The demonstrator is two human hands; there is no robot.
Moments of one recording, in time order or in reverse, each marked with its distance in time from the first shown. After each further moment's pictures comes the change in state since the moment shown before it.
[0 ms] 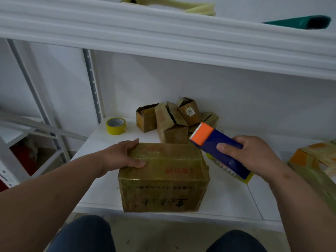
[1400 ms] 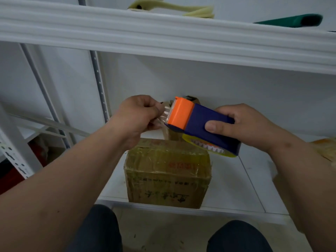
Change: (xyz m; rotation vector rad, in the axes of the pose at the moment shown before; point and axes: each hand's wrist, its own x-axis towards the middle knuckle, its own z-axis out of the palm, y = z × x) left_hand -0.066 0.108 0.023 -0.434 0.444 0.398; right_hand -0.013 -0.073 -0.025 0.016 -0.145 -0.439
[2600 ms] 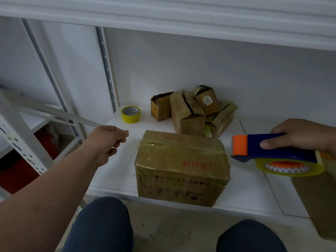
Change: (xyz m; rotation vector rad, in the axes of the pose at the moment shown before) left_hand 0.032 -0.125 -0.095 0.063 0.237 -0.429; right_hand 0.008 0.087 -0.035 -0.263 -0.332 0.565
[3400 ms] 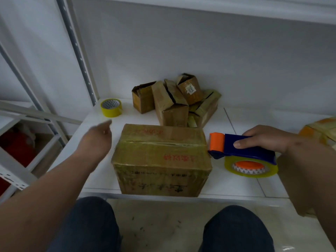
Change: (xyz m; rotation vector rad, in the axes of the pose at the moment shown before) left_hand -0.004 -0.016 0.039 0.529 0.090 0.262; right_hand 0.031 0.039 0.046 0.213 -0.073 0.021
